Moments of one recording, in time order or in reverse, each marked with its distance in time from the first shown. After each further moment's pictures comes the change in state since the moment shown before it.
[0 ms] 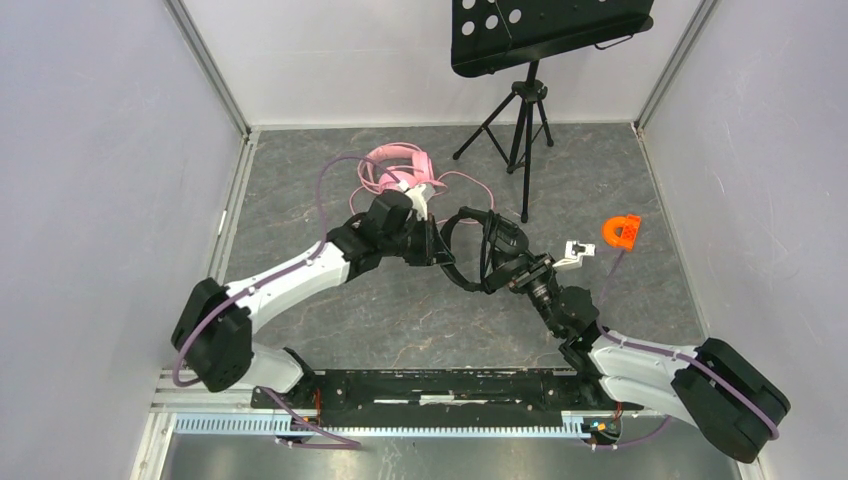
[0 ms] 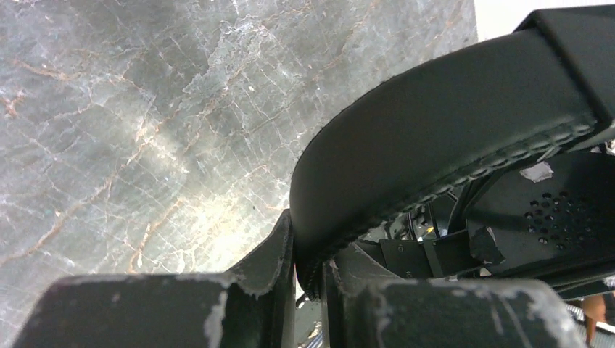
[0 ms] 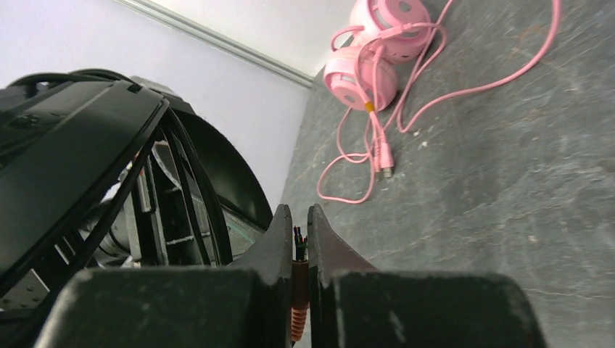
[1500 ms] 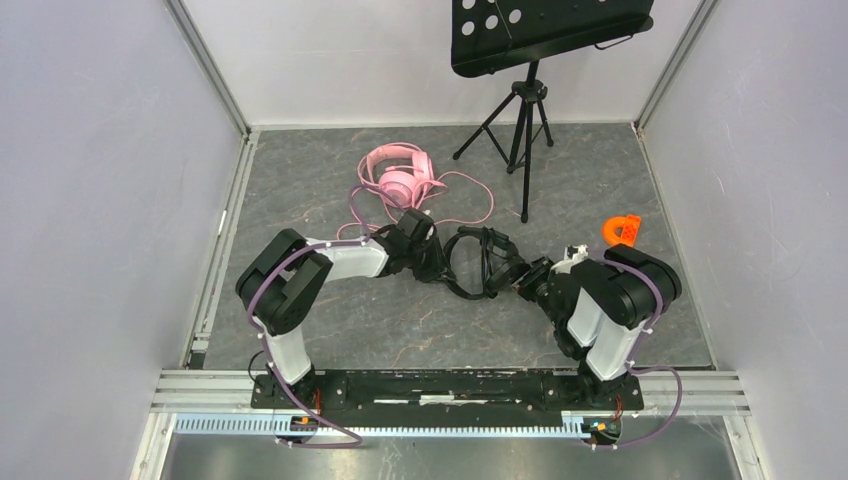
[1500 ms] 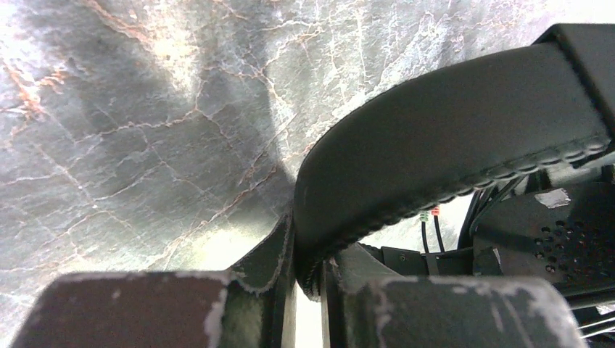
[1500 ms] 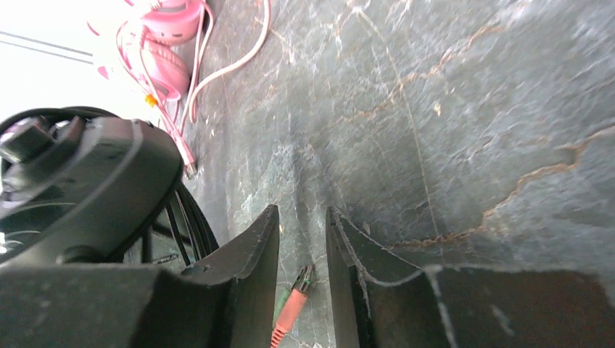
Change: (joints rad) left arm 0.027 0.438 -0.012 0.186 -0.038 -0.177; right arm -0.294 0.798 -0.027 0.441 -0.211 -0.066
